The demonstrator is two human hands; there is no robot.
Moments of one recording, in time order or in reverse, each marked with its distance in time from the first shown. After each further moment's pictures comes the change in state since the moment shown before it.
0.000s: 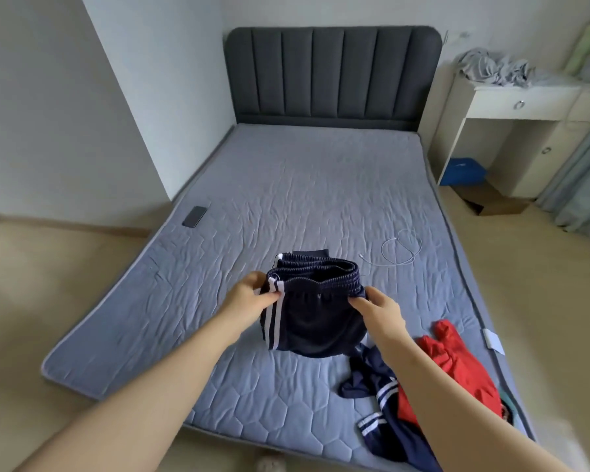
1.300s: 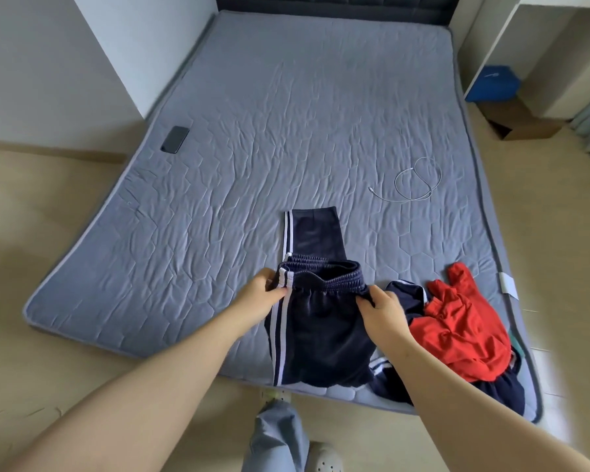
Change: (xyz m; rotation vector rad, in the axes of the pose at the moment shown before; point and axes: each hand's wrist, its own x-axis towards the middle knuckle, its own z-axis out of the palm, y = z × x) left_hand 0.047 -0.113 0.044 0.143 -0.185 -0.258; right_hand 0.030 0.096 0.051 -0.343 -0.068 0.129
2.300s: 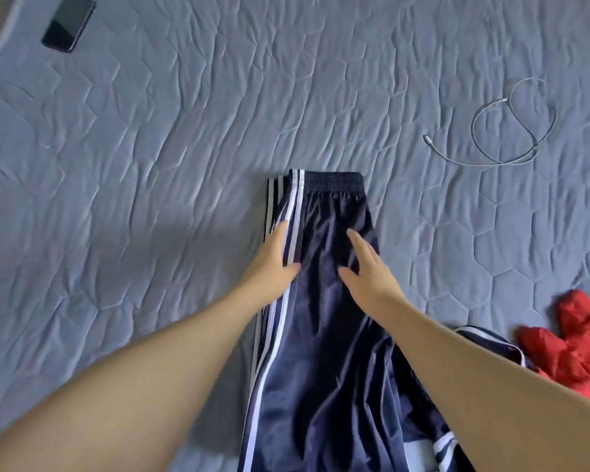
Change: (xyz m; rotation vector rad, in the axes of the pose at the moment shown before) left_hand 0.365 -0.088 0.090 0.077 -0.047 0.035; right_hand 0.340 0.054 0.132 -0.191 -0.314 -0.079
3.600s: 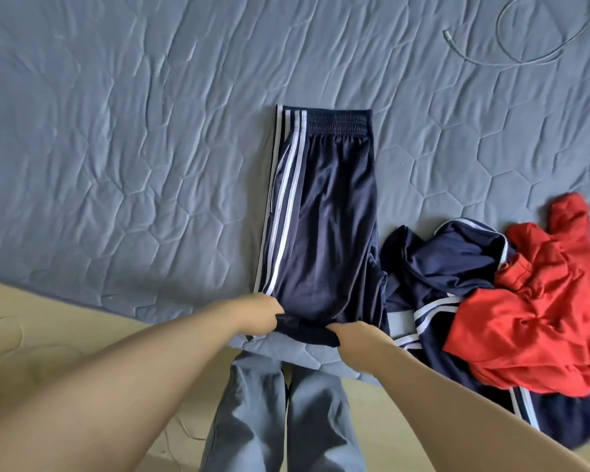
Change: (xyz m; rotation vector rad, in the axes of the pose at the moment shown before) left_hand -0.189 -0.072 0.061 0.656 -0.837 -0.260; right_hand -0.190 0.072 0.104 -0.550 -0.736 0.072
